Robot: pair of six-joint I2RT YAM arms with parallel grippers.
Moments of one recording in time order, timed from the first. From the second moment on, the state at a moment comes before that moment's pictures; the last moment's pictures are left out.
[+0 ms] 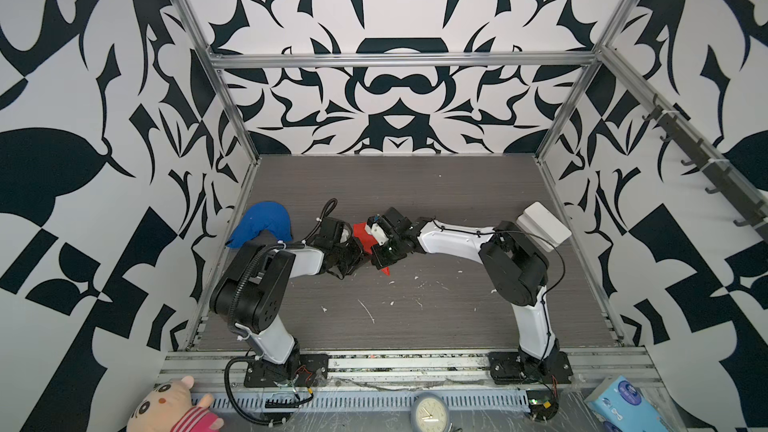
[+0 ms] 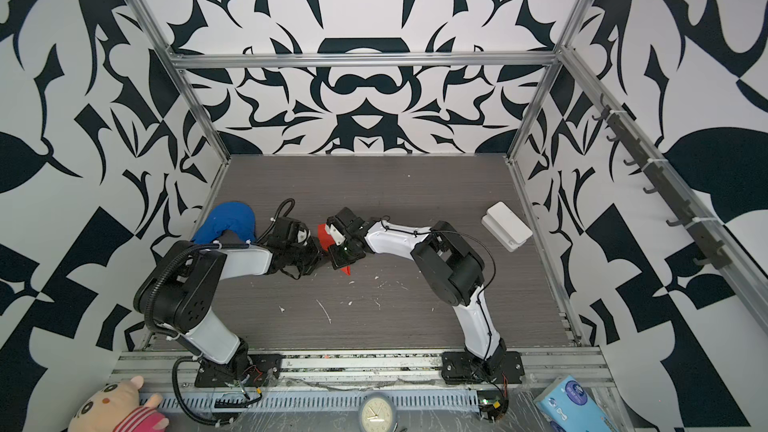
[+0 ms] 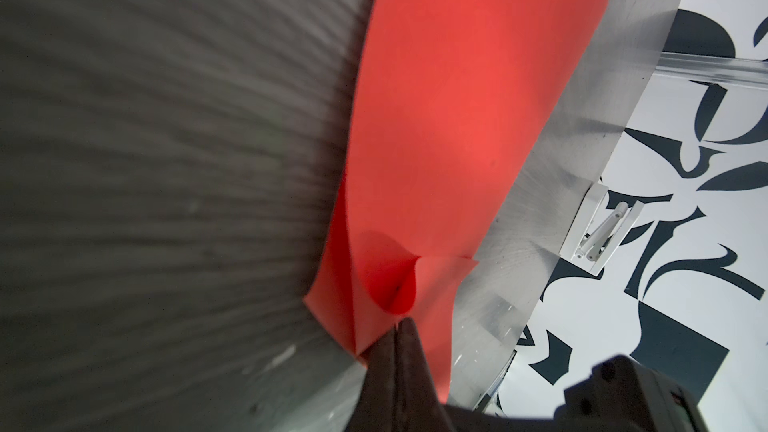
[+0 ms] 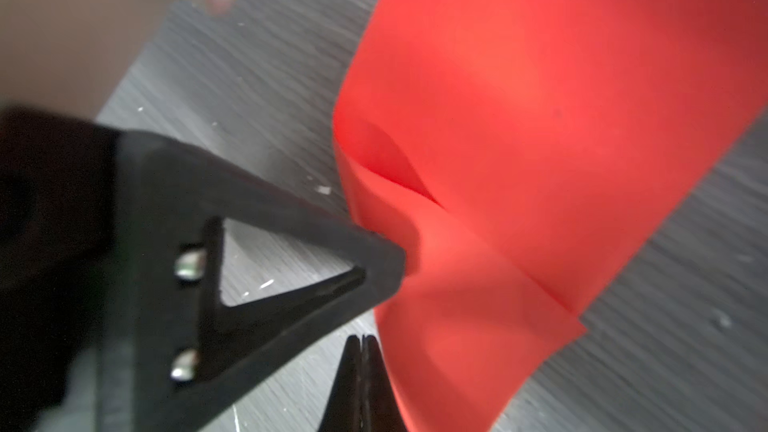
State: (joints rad) left arm -0.37 1.67 0.64 0.09 0.52 -1.07; right arm 0.83 2.06 1.40 -0.42 -0.32 0.41
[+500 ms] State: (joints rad) left arm -0.37 1.67 0.65 0.08 0.52 -1.07; right arm 0.83 2.06 1.38 -0.45 -0.30 0.39
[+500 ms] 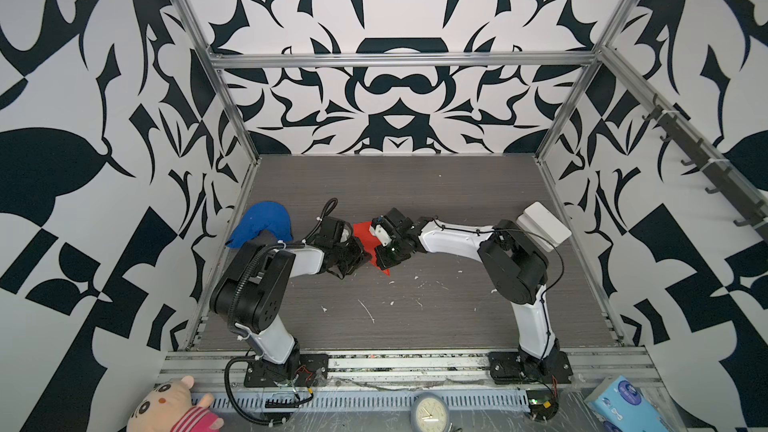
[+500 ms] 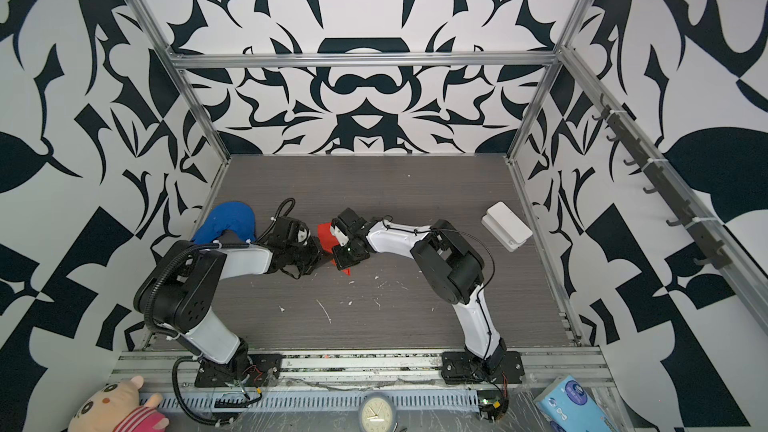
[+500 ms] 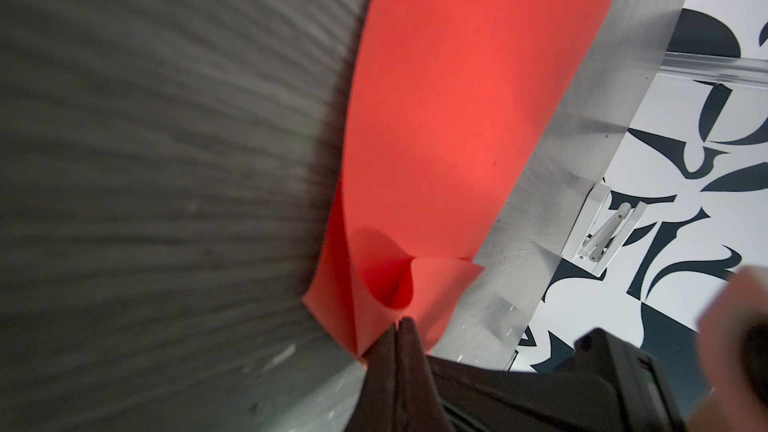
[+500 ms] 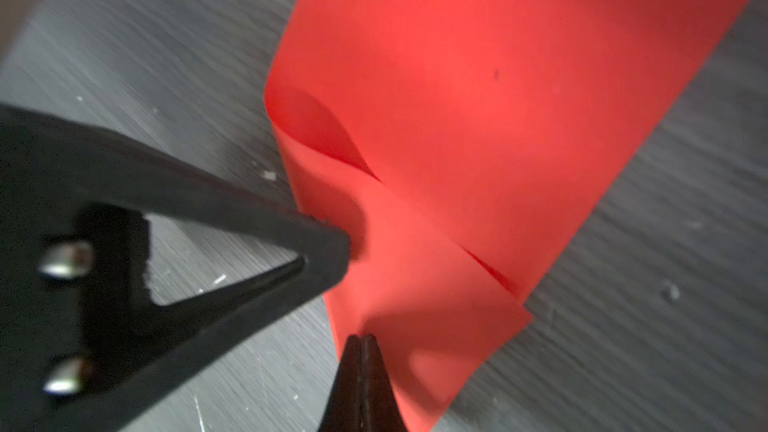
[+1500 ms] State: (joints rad) left arm -0.37 1.67 0.65 0.06 0.52 -1.06; right arm 0.82 2.03 1.33 -0.47 -0.36 0.39
